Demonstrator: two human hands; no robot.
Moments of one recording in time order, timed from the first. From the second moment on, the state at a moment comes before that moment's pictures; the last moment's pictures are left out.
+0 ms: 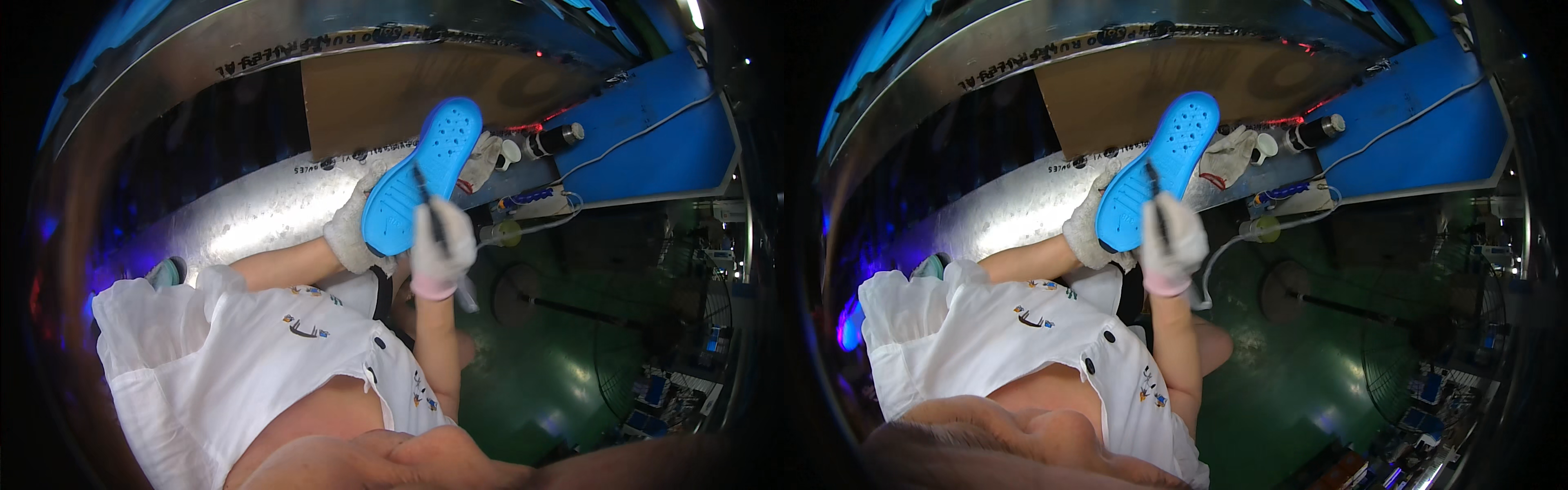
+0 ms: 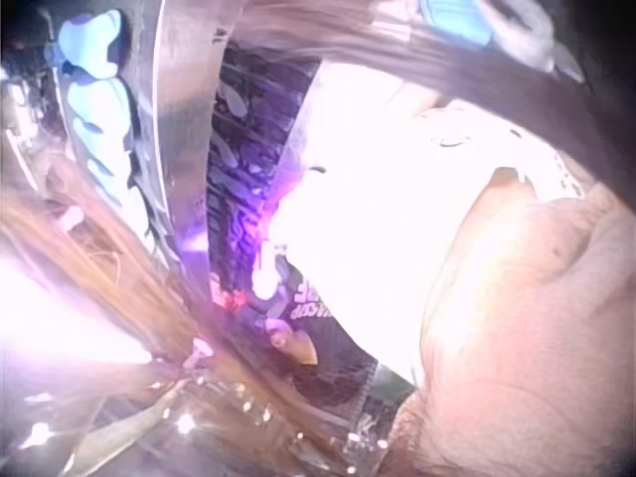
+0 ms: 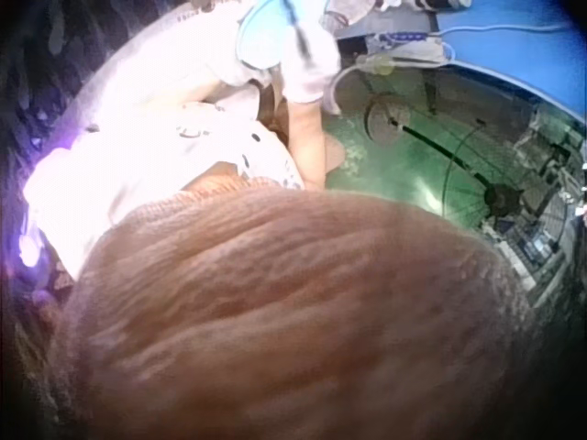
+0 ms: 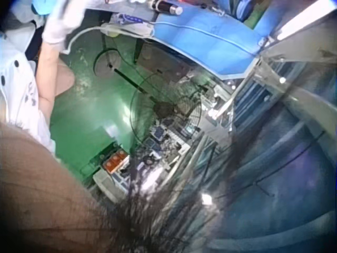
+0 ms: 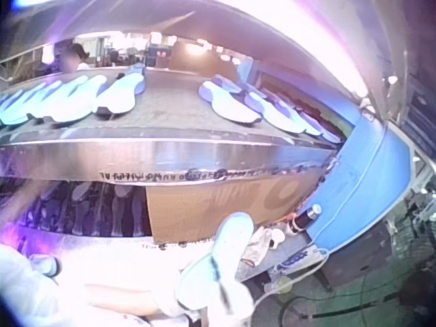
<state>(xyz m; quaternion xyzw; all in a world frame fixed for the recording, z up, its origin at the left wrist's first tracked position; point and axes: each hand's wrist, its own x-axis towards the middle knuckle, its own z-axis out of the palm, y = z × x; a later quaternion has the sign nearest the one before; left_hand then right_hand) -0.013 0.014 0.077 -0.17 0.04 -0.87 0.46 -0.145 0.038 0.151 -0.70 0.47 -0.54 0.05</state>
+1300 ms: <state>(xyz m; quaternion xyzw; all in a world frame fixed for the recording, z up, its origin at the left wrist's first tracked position) 0.039 -0.055 0.132 0.22 -0.41 -0.86 0.20 -0.159 0.067 0.187 -0.71 0.42 -0.45 0.33</state>
